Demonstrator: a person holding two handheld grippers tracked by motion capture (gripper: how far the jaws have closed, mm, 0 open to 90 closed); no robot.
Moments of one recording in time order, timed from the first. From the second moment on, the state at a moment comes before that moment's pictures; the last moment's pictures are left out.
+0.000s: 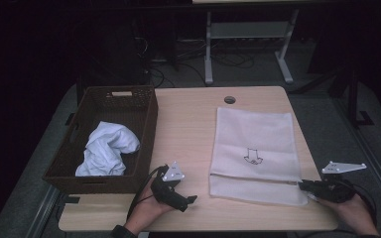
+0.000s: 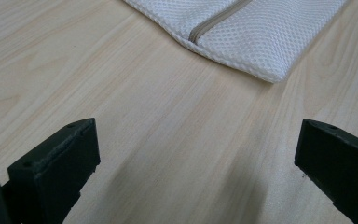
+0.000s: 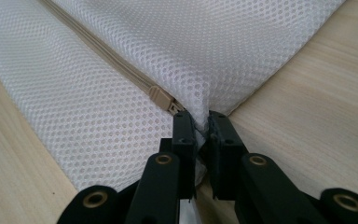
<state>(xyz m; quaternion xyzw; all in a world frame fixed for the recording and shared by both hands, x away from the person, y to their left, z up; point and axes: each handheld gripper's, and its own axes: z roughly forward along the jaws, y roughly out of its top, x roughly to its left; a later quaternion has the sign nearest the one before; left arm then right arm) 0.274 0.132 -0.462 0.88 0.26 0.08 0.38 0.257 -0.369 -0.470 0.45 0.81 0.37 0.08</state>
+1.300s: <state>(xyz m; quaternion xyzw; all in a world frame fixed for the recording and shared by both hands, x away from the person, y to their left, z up) 0.280 0.117 -0.451 0.87 0.24 0.04 0.43 0.256 -0.314 -0.438 0.41 0.80 0.43 0.09</state>
